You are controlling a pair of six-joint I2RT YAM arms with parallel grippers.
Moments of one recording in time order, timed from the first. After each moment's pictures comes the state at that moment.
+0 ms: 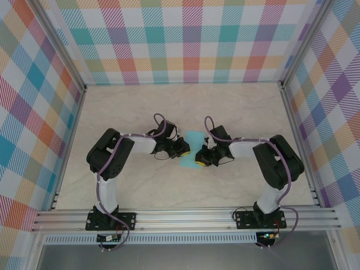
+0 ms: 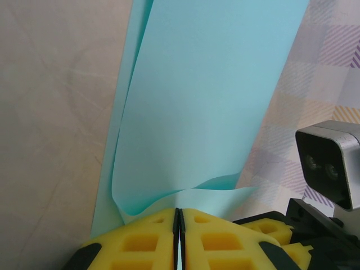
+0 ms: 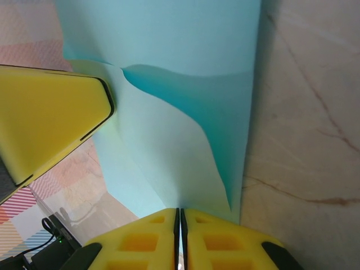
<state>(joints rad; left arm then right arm) -0.58 1.97 1.02 0.05 0.58 -0.95 0.51 1.74 0.79 -0.16 -0.61 0.81</state>
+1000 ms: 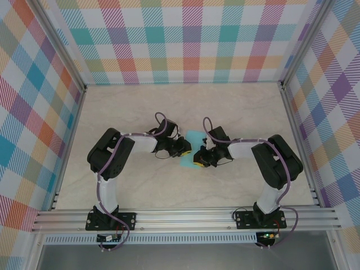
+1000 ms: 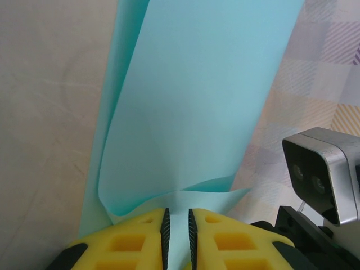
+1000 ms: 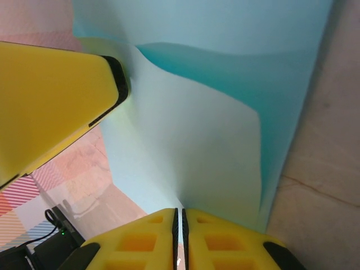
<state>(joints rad) -0.59 1.98 1.06 0.00 0.58 -0.93 0.52 1.76 0.78 -0.10 -0.65 0.82</state>
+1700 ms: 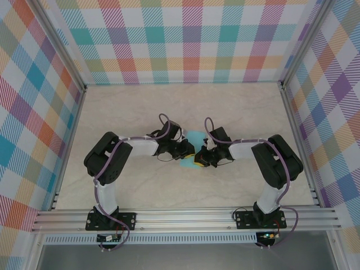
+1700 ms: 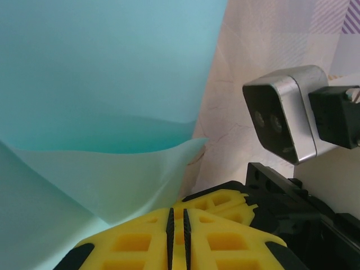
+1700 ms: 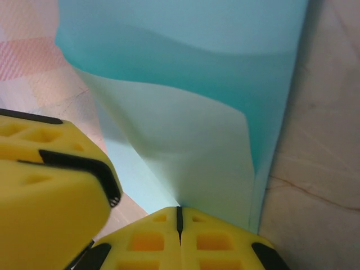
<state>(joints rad) -0.65 1.91 1.02 0.01 0.58 -0.94 0.52 1.76 0.76 -0.07 -0.66 0.84</state>
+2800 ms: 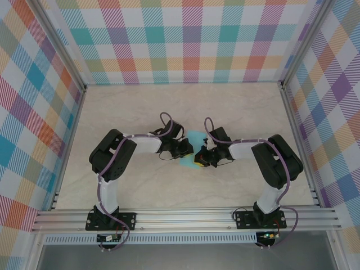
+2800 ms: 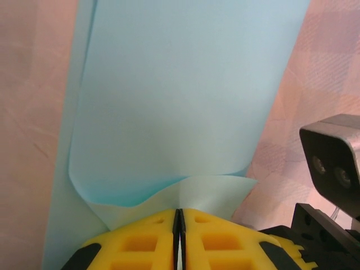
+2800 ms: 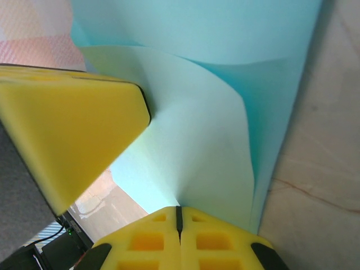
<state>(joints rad) -0.63 1.97 1.10 -0.09 0.47 -0.89 0.52 1.76 0.76 -0.08 -0.65 0.84</state>
